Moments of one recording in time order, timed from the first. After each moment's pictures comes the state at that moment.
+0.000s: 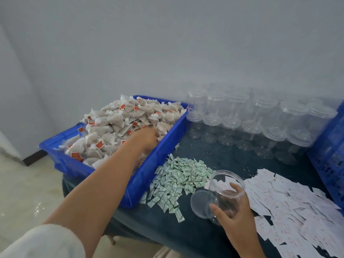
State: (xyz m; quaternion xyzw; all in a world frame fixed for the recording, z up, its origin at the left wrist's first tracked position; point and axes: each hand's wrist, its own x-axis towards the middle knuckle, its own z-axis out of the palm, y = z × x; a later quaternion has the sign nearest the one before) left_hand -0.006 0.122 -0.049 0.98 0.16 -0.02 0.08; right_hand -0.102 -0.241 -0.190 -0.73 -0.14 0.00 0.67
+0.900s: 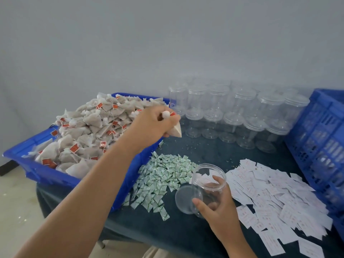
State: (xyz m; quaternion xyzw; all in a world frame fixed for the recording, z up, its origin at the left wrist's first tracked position) left_hand -0.064 0.012 0.027 0.86 -0.02 0.17 0.48; right_hand -0.105 -0.238 -0.175 -0.76 -0.12 -0.01 0.64
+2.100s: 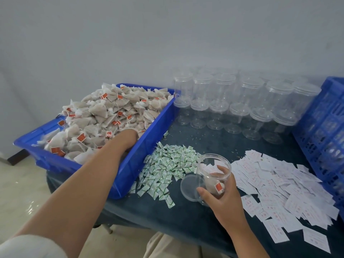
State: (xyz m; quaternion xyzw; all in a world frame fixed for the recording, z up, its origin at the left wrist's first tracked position) left_hand -0.026 0.123 -0.078 0.95 0.23 -0.06 0.18; right_hand -0.104 -0.241 -0.177 -0.77 -0.12 -0.03 0.62
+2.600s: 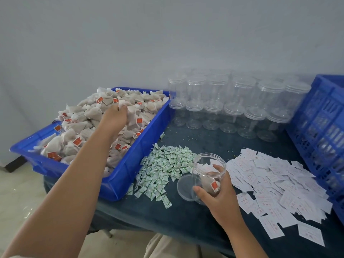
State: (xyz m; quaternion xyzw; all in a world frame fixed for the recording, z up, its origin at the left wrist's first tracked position) left_hand -0.033 0.117 -0.019 0.82 0.25 0.21 0.46; right_hand -0.104 -0.241 -0.173 -0.77 -0.12 -0.01 0.63
